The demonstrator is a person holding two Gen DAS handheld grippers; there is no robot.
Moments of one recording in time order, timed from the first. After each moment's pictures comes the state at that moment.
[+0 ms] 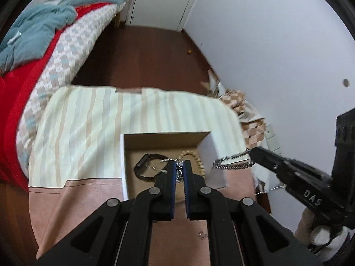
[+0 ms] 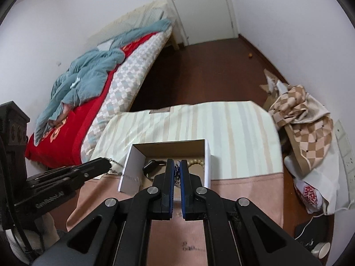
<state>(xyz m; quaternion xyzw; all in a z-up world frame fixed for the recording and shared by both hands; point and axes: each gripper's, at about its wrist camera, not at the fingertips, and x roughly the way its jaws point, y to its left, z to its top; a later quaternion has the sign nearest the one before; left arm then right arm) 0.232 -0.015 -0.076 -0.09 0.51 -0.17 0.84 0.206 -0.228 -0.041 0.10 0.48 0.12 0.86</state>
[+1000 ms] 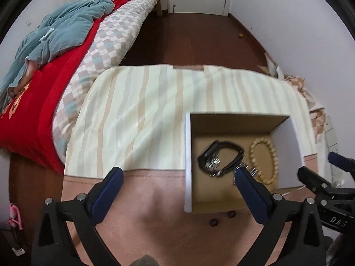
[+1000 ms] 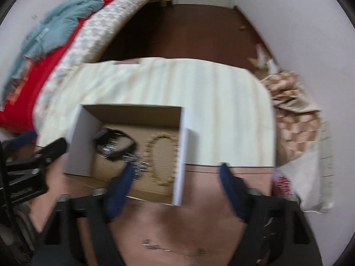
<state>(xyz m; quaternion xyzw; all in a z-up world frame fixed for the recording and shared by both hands) 0.240 0.001 -0.132 0.00 0.55 0.00 0.83 0.242 -0.210 -0.123 -0.03 0.58 0.03 0.81</state>
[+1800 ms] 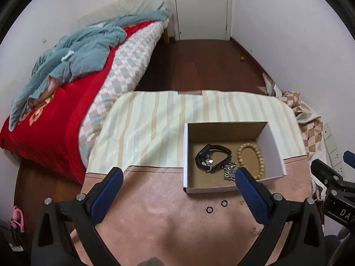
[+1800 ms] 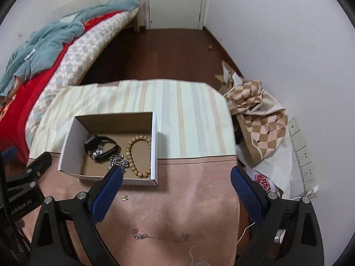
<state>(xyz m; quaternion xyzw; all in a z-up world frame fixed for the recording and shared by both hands) 0.170 -0.012 -0.066 0.02 0.46 0.02 0.89 0.174 -0.226 -0.057 -0.03 0.50 -0.04 0.87</state>
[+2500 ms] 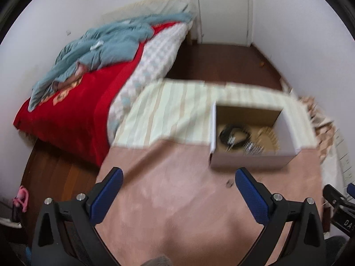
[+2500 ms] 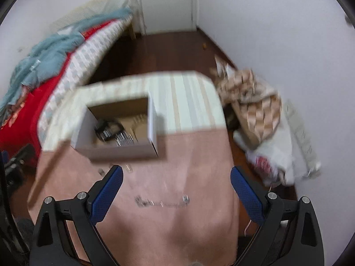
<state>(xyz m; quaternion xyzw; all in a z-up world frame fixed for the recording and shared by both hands) 0.112 0.009 -0.091 0.01 0.46 0.10 0.88 0.097 -0.257 -0.078 0.04 0.52 -0.04 0.85</state>
